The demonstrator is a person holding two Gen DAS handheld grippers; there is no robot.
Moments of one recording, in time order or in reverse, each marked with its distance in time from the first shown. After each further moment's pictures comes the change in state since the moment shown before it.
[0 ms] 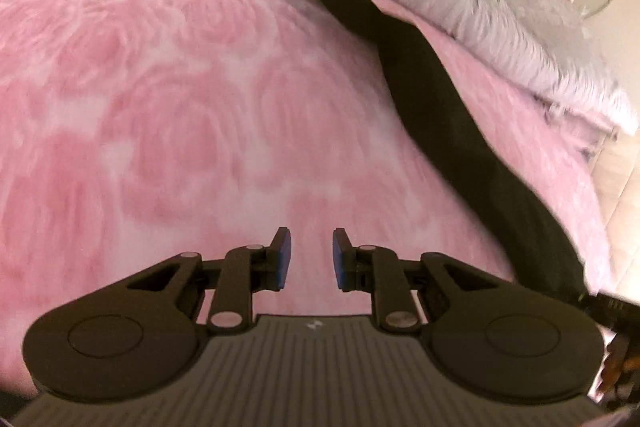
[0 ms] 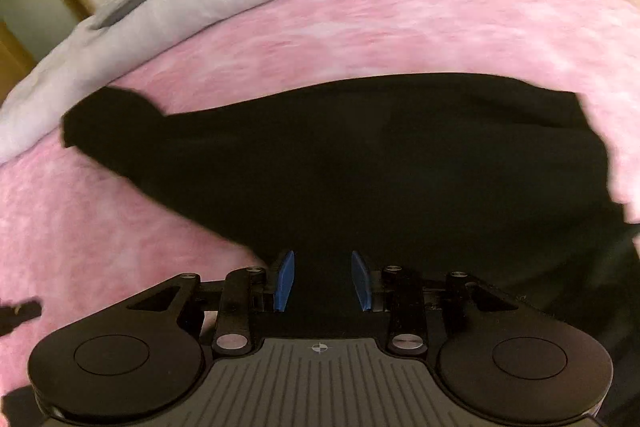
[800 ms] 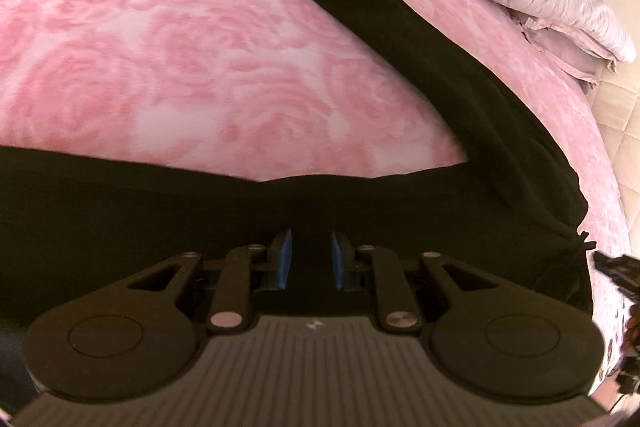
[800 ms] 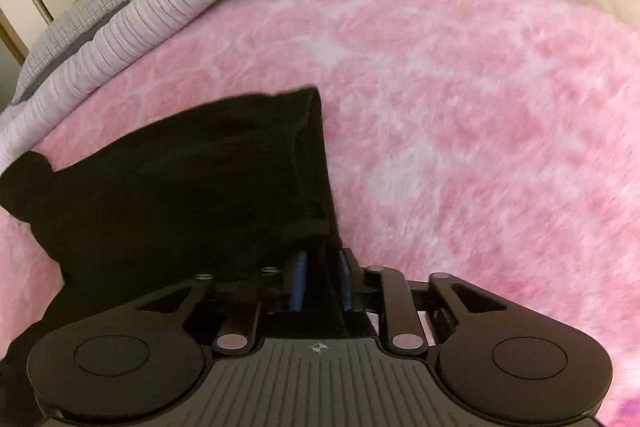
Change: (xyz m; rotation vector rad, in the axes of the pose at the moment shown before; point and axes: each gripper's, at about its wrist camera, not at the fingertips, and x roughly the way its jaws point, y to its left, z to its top) left arm -0.004 -0.138 -0.163 0.046 0.063 0.089; right arm -0.092 -0.220 -0.021 0.075 -0.140 -0.174
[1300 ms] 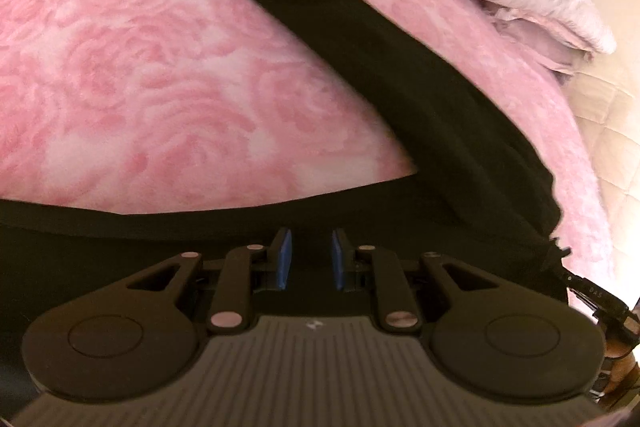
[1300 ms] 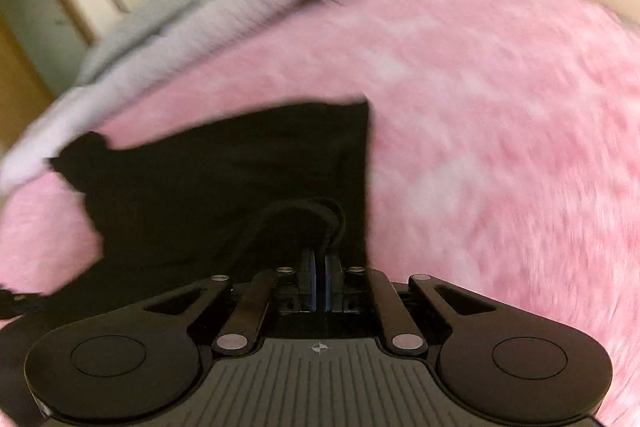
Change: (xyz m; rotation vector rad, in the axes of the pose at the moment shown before) left arm 0.033 -0.042 0.022 0.028 0.030 -0.075; right arm 0.019 -0.011 -0.018 -0.105 -0.038 0.187
